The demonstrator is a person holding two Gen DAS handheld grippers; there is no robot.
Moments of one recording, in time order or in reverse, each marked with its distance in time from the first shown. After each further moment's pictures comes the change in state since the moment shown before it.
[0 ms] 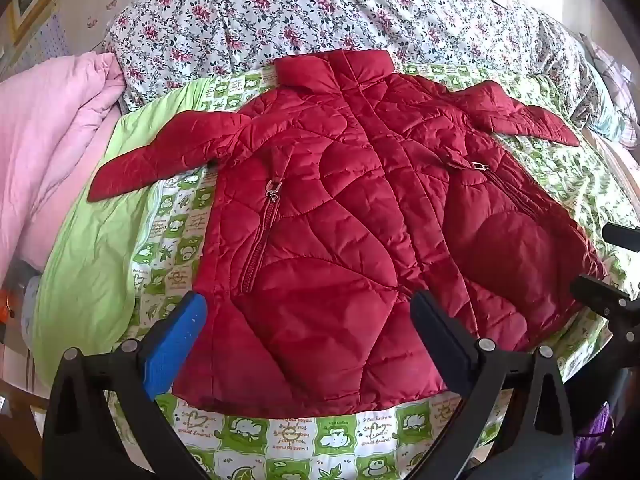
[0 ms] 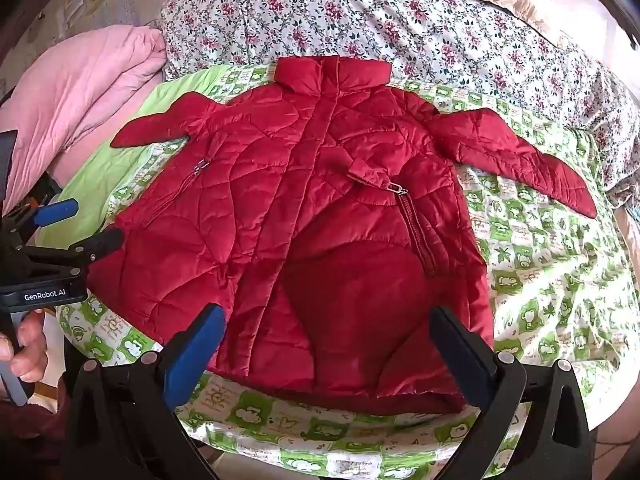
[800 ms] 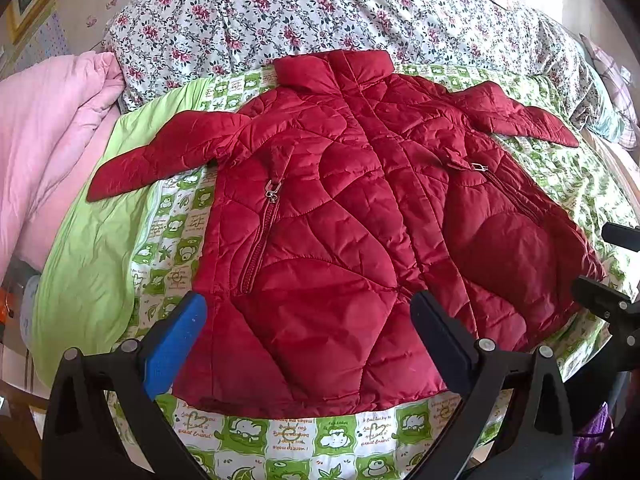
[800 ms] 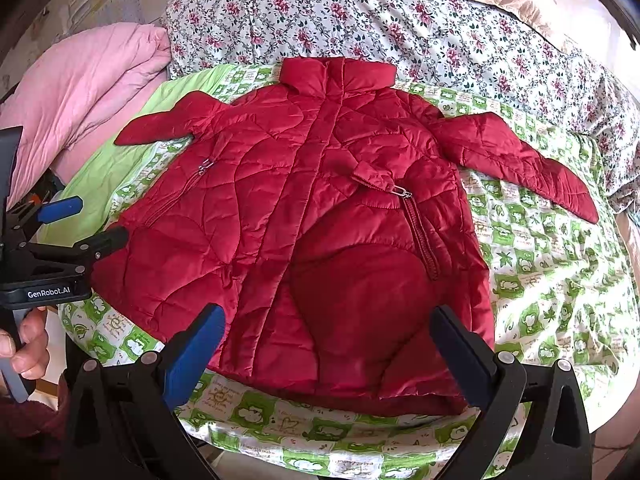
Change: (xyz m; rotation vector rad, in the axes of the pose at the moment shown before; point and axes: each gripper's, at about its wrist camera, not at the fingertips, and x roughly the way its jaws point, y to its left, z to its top) left arm 0.000 0.001 0.000 0.000 -0.006 -0.004; right arm -0.001 0.004 0.000 -0.011 -0.007 0.005
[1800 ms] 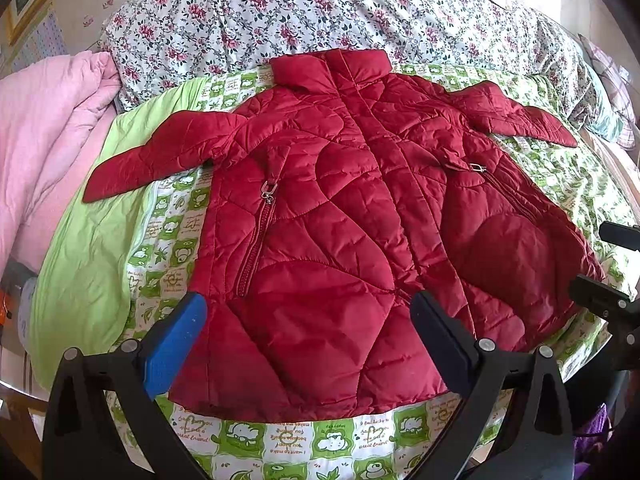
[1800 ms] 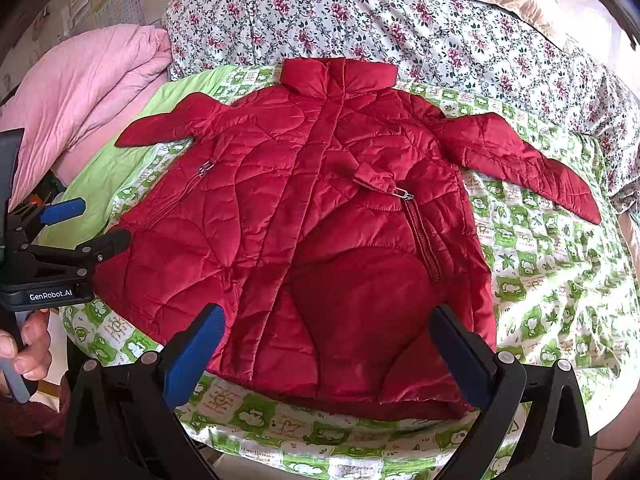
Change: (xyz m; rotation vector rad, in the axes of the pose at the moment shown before) left arm 0.004 -0.004 0.001 0.023 0.028 0.012; right arm 0.002 -0.001 0.001 0.000 -0.001 0.008
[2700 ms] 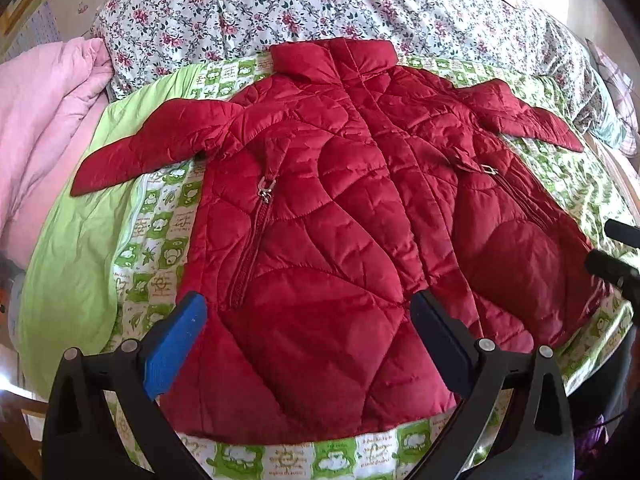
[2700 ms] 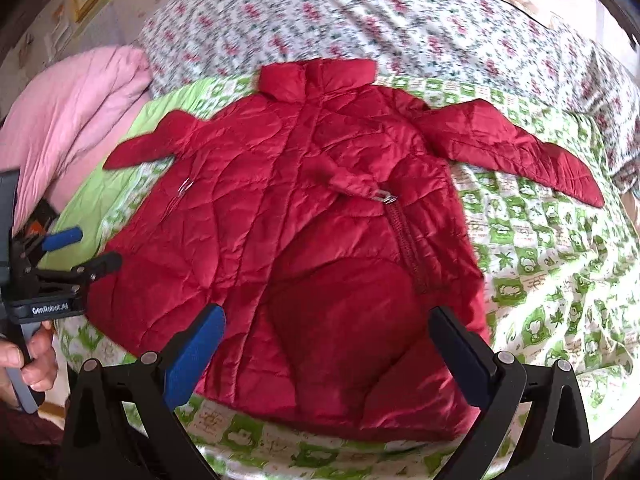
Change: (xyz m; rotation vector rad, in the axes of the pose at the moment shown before) left arm 0.029 0.011 0.014 -0.008 0.056 -0.002; right arm 0.018 -0.039 0.012 0.100 -0.016 0.020
